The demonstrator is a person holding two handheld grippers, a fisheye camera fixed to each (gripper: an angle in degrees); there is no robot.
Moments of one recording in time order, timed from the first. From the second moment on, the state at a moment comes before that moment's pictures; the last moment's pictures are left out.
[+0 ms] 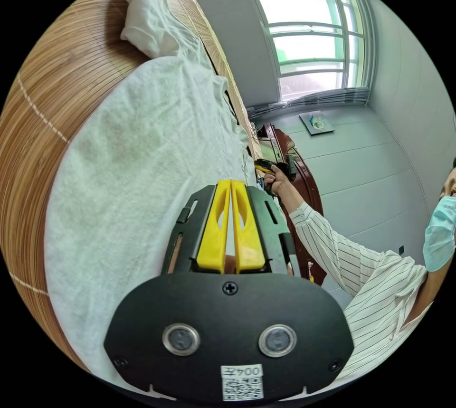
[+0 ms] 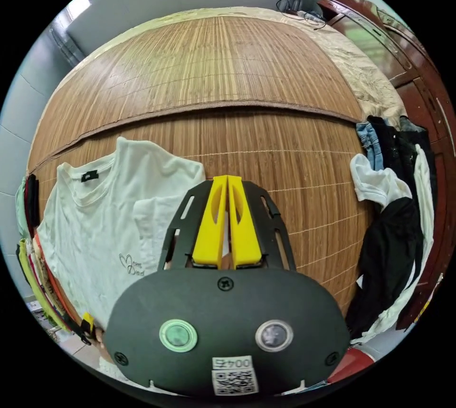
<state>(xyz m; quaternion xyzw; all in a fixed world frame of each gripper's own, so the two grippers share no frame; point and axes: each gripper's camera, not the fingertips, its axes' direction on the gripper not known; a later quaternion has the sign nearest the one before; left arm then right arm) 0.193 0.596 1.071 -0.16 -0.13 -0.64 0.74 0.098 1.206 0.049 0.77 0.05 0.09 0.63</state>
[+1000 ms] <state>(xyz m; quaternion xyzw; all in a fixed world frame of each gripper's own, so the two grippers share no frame) 0.181 0.603 1.061 -0.16 -0.14 -0.65 0.73 -0.045 1.208 0.321 0.76 0.35 -0.20 0.50</state>
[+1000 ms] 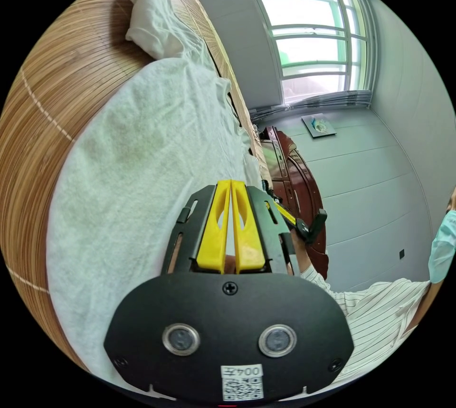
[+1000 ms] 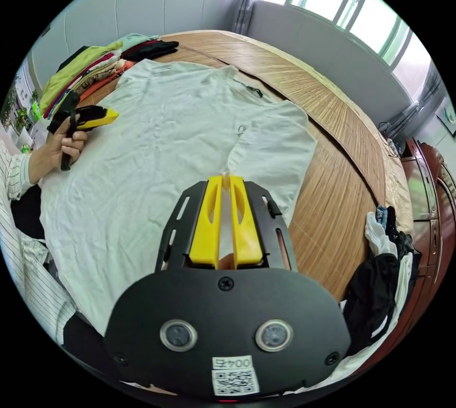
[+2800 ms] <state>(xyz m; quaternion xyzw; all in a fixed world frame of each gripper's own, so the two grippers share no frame) 0.134 0.641 0.986 -0.16 -0.14 -0.65 0.73 -0.029 1.149 0.232 0.79 0.24 -0.10 0.55</state>
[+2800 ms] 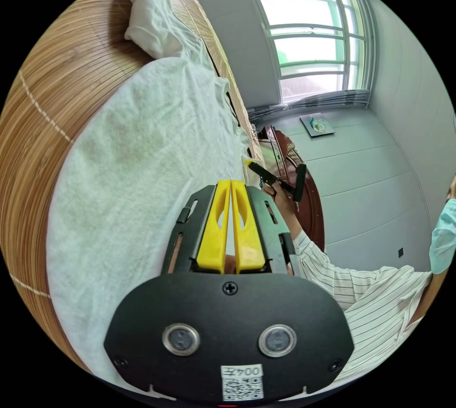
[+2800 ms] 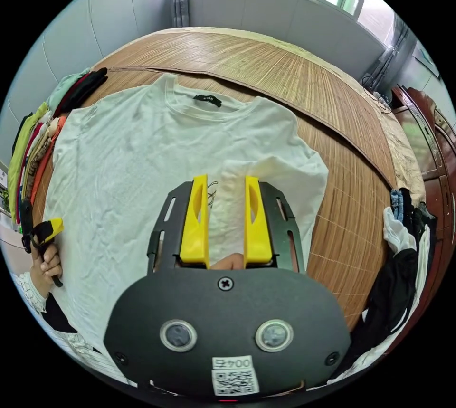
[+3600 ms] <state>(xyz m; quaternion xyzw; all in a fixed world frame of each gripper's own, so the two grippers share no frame) 0.107 0.654 0.936 -0.16 -0.14 -0.65 0.73 0.359 1.198 0.344 0.85 -0.33 -0.27 0.31</state>
